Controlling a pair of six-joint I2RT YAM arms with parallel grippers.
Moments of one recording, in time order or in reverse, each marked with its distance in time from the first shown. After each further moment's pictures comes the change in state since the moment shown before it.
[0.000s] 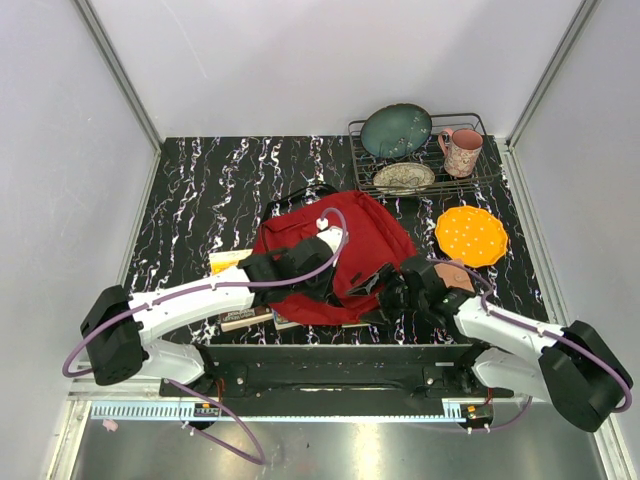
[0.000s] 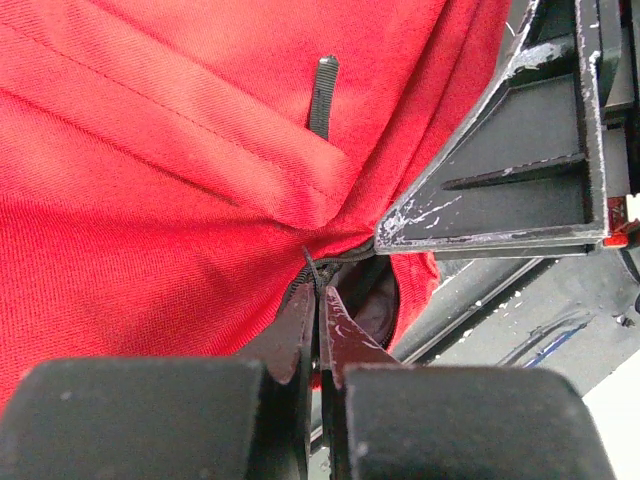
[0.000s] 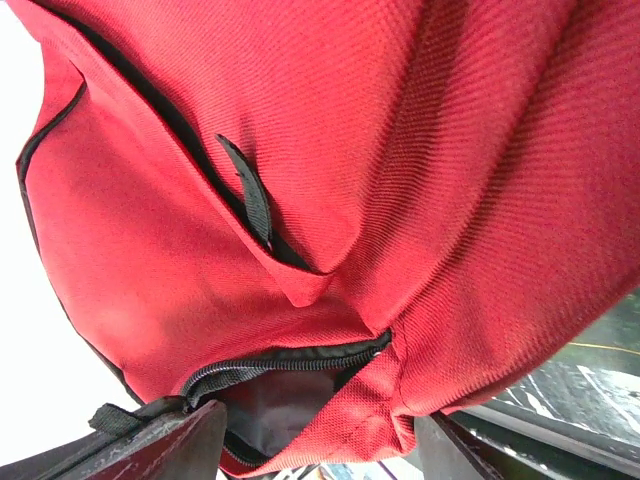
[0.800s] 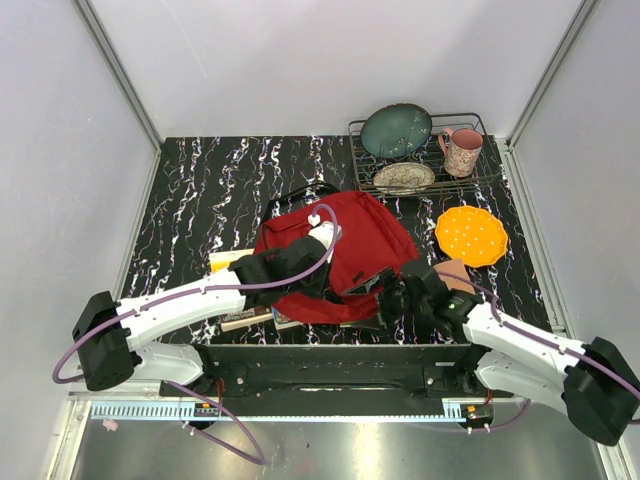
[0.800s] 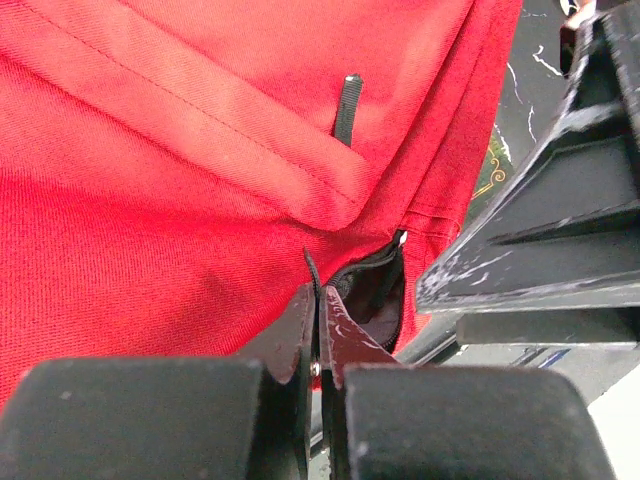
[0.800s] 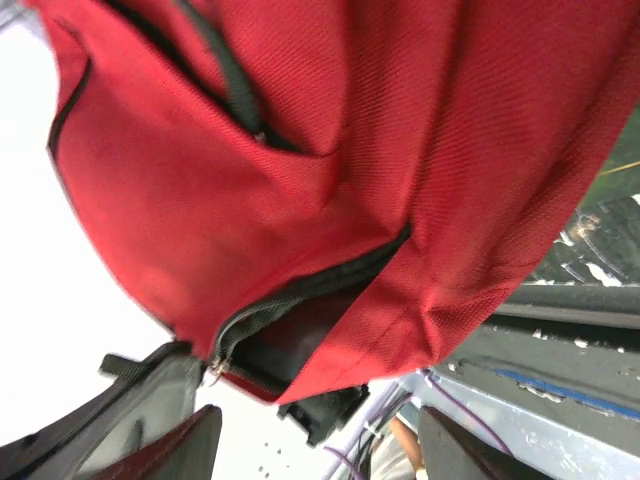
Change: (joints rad) left arm -0.003 -0.056 -0.003 -0.013 -0.066 -0.024; right arm 0.073 -0.150 0.029 -0.101 -0.016 0.275
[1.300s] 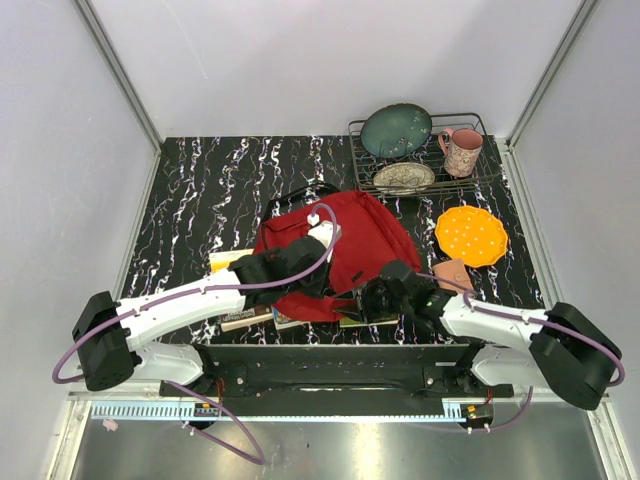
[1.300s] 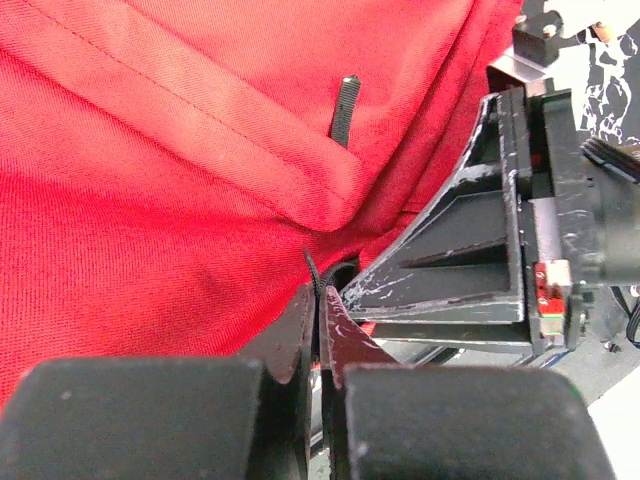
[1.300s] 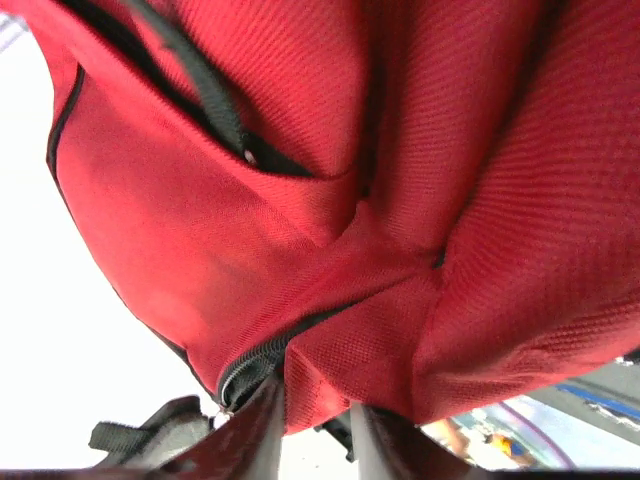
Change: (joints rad) left arm 0.000 -0.003 0.000 0.001 -0.009 -0.013; right arm 0.110 0.238 0.029 0.210 0.112 0.159
